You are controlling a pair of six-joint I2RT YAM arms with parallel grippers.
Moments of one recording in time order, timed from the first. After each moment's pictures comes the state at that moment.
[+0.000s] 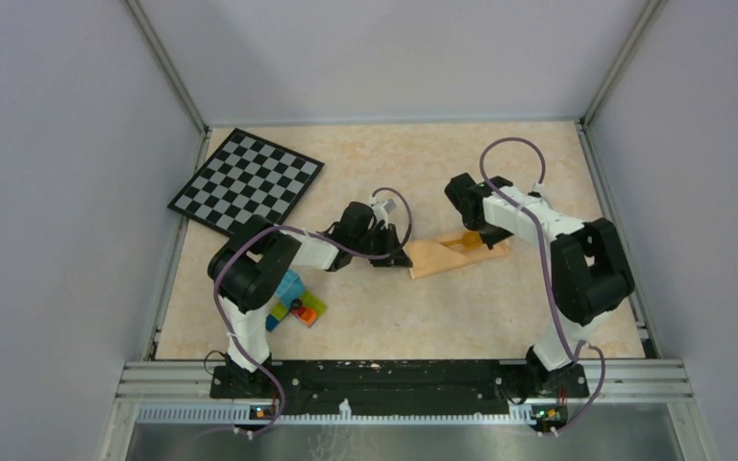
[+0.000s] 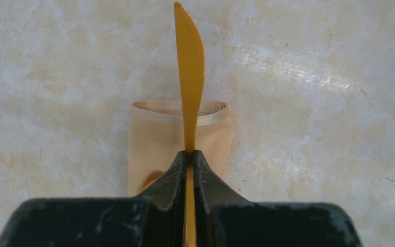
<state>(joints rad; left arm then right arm) -0.64 1.91 0.88 0.38 0.54 -0.68 0.47 1.70 1.20 -1.07 0.79 1.80</state>
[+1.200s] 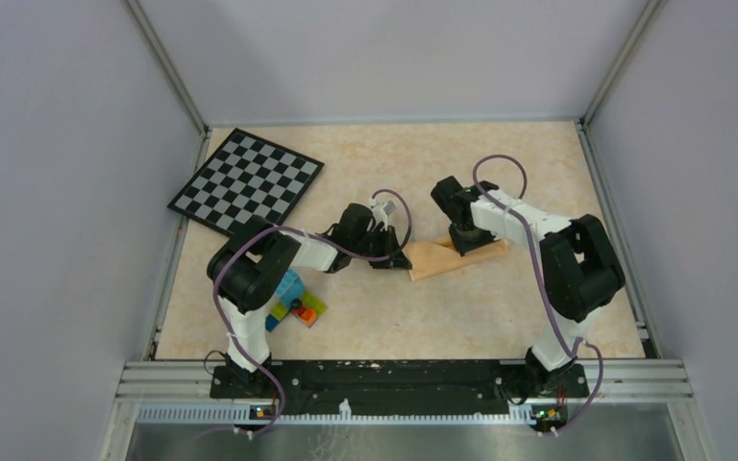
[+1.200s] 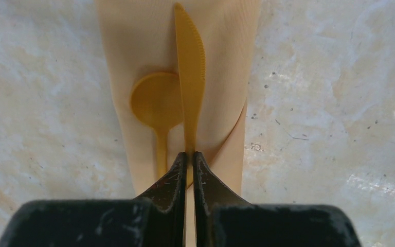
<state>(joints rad) -0.64 1.91 0.86 0.40 0.55 -0.68 0.54 1.75 1.22 -0.98 0.44 1.85</state>
